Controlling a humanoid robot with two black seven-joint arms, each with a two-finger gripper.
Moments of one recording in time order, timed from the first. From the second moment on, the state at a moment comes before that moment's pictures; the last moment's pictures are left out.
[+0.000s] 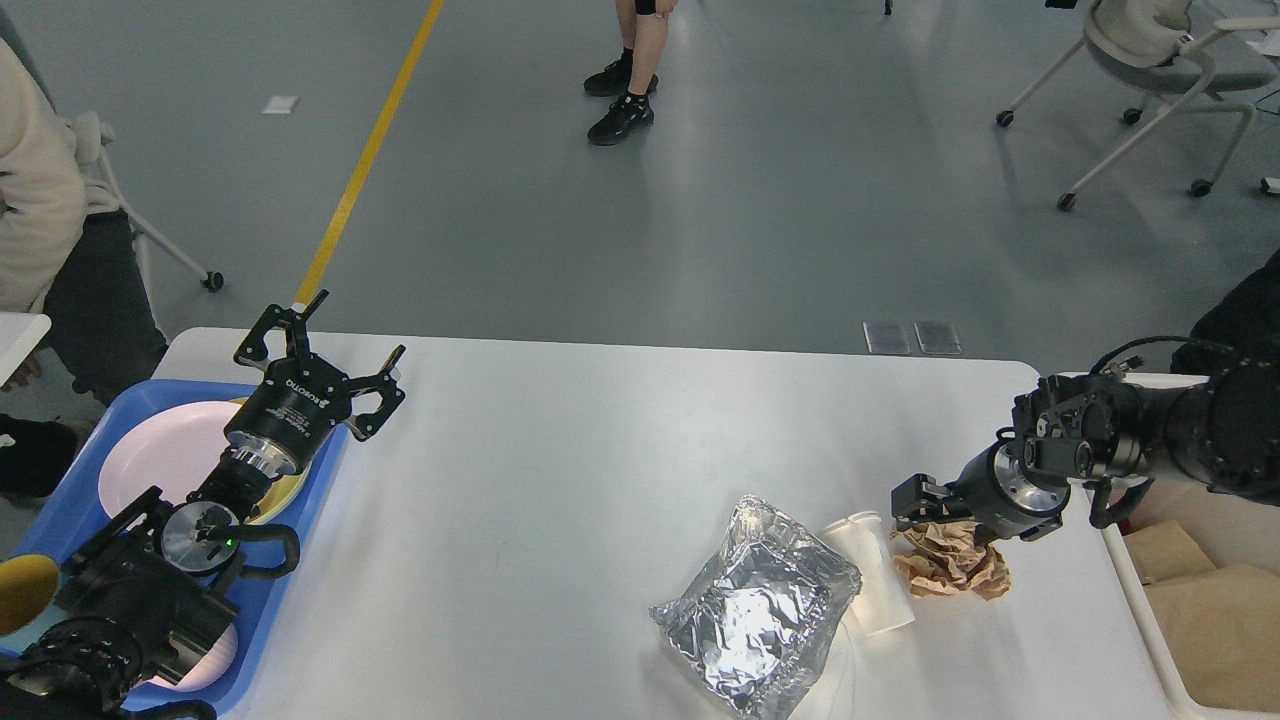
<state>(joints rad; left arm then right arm) -0.64 0.17 -1.16 -0.29 0.10 -0.80 -0.07 1.33 -0.21 -1.32 0.83 -0.09 0.40 0.19</state>
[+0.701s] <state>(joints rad) -0.64 0.17 -1.16 -0.29 0.10 -0.80 -0.07 1.35 -0.26 -1.35 0.85 -0.08 0.51 0.19</state>
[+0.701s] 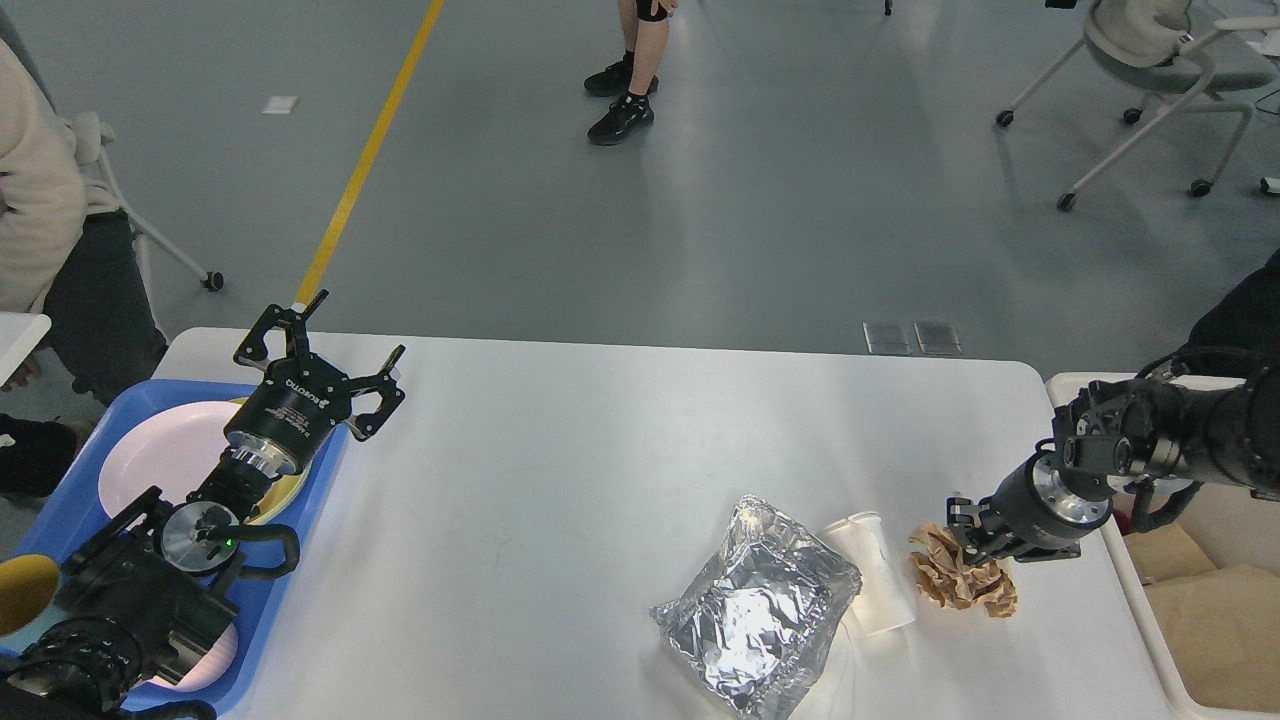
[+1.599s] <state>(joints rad) -0.64 0.17 -1.16 -0.29 0.10 -0.80 -0.07 1.96 -0.35 -1.46 0.85 -0.10 0.96 0.19</state>
